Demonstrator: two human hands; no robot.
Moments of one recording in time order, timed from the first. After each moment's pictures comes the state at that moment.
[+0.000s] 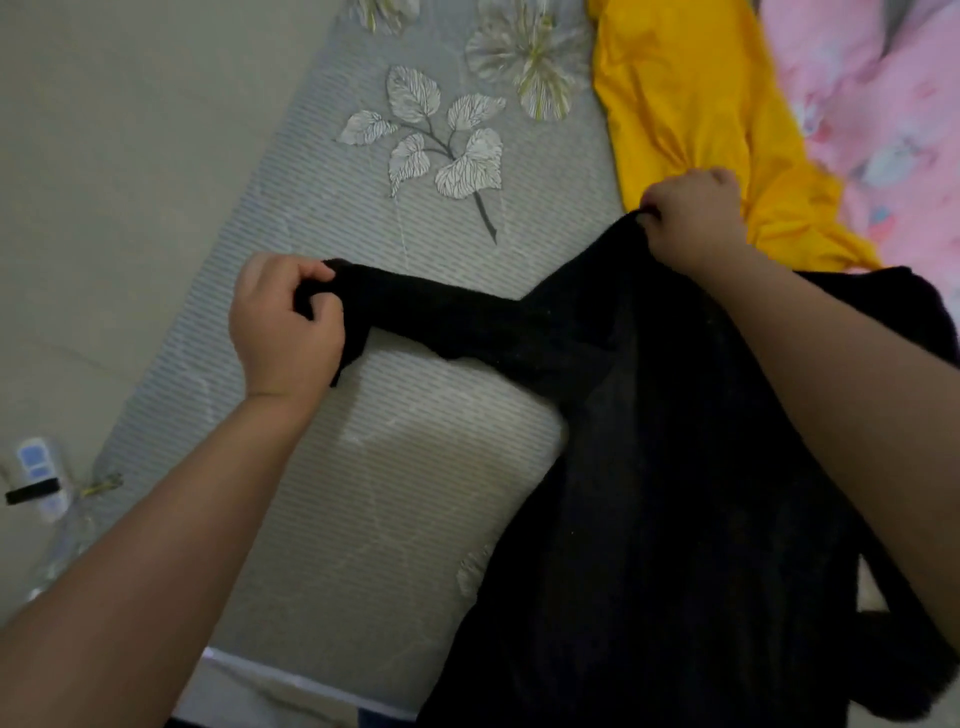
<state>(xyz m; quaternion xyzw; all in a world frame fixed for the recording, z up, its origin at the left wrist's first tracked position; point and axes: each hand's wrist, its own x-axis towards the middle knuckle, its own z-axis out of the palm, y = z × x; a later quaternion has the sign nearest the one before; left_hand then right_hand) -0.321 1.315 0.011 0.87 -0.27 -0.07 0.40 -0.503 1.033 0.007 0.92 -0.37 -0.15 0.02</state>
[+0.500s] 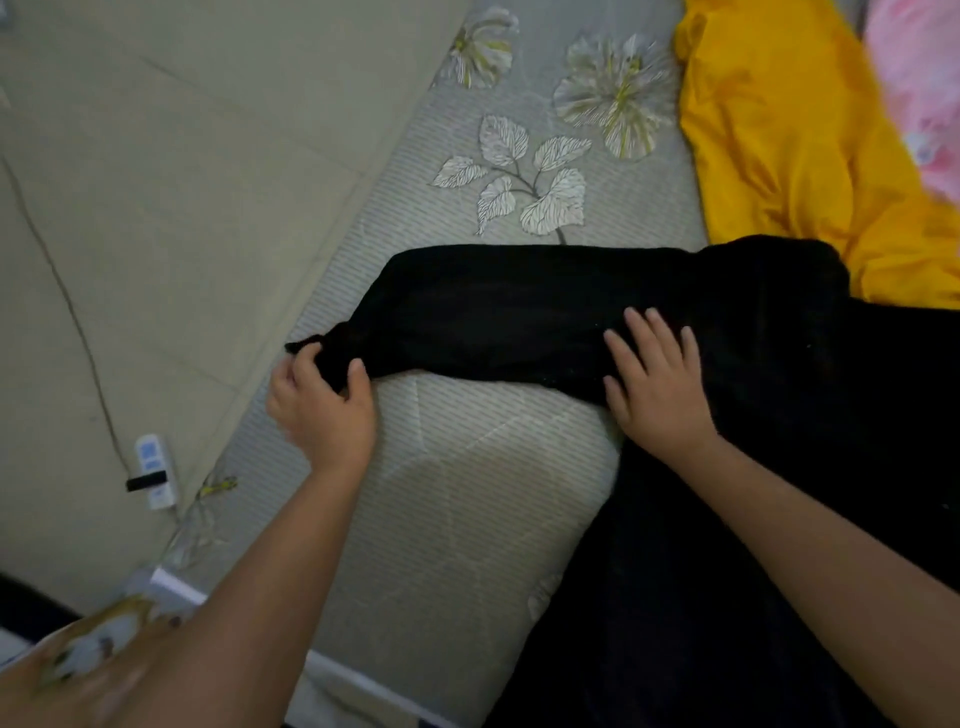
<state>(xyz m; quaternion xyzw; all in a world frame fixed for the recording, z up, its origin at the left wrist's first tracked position) -0.313 1.370 -0.028 0.96 -0.06 -0.11 0.25 -0.514 1.178 -0.029 0.94 -0.32 -0.07 -0.08</state>
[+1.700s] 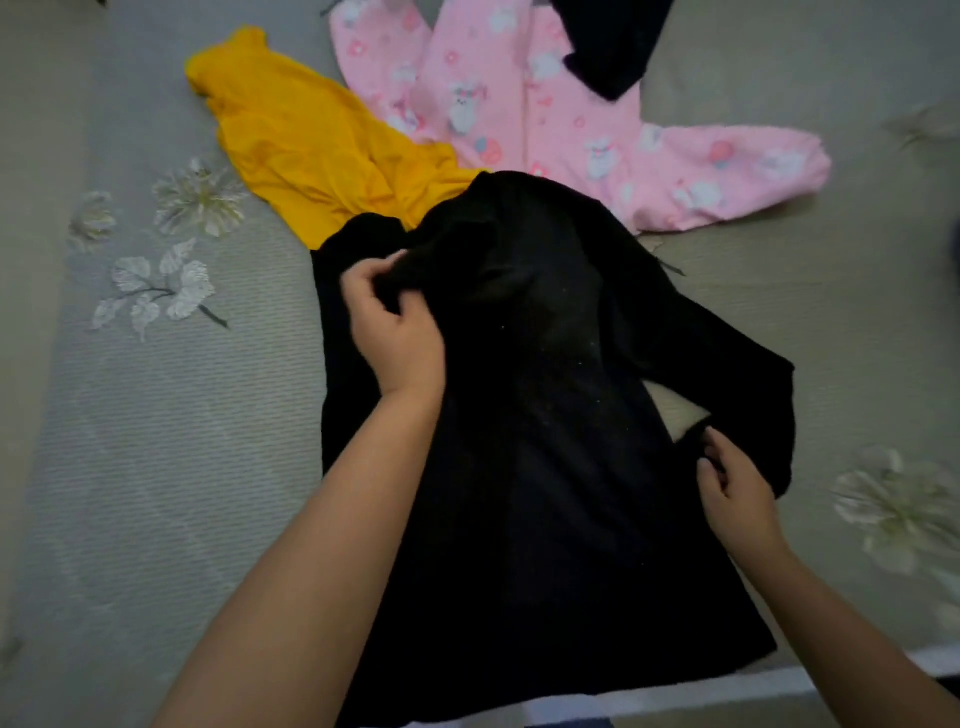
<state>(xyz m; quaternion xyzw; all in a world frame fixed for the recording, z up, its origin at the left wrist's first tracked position) -0.667 1.179 0.108 0.72 -0.29 -0.19 0.60 -0.949 1.262 0.028 0.53 -0.77 0.15 -0.34</state>
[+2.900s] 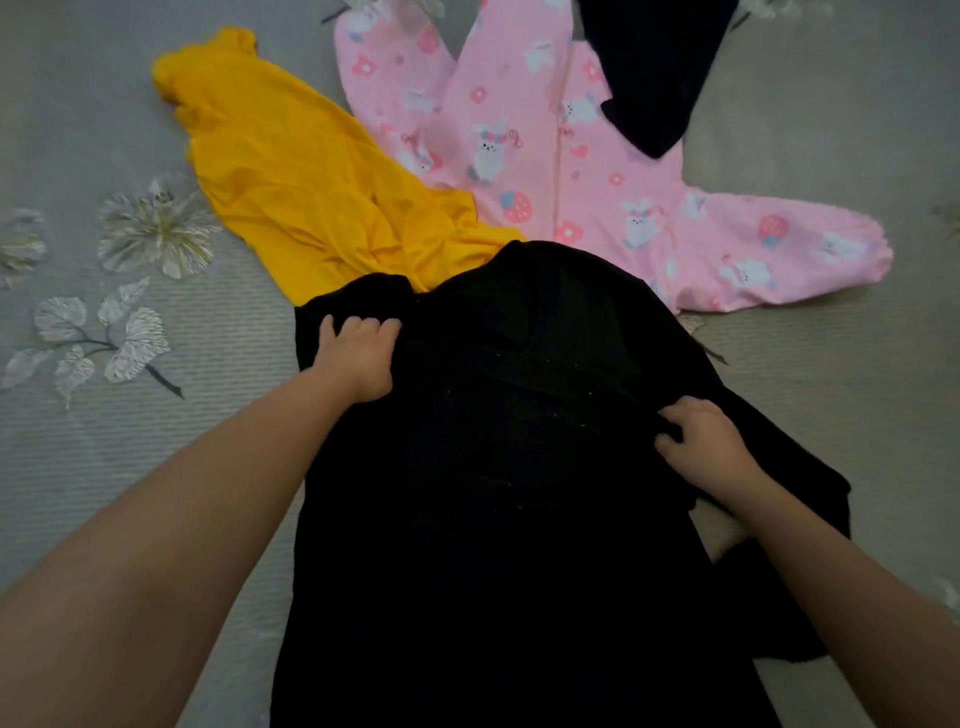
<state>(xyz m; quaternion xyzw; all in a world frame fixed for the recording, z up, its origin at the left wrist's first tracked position) -0.539 1.060 -0.017 0.68 -0.67 -0.22 -0.19 -0.878 1.081 0.014 0.70 -0.66 -0.11 -0.27</state>
